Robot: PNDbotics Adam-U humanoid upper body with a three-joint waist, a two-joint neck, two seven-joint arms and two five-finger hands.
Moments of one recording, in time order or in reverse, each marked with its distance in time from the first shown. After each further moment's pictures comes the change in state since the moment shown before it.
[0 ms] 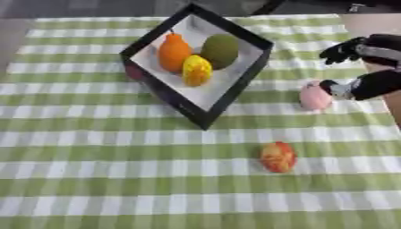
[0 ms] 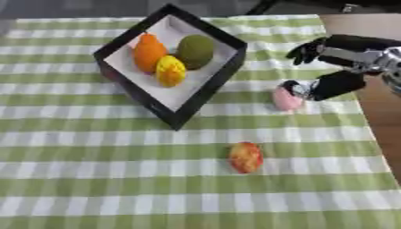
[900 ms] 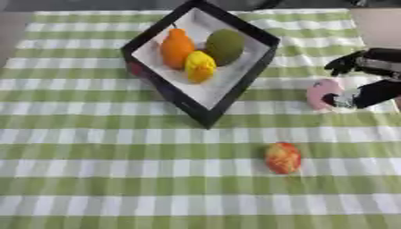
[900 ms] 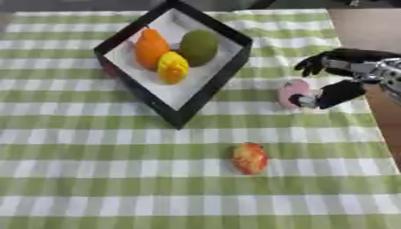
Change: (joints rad) left arm 0.008 -0.014 0.007 0.000 0.027 -0.011 -0.001; right arm -0.012 0.066 0.019 0.168 0.064 -0.056 0.037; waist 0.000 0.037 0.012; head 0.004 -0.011
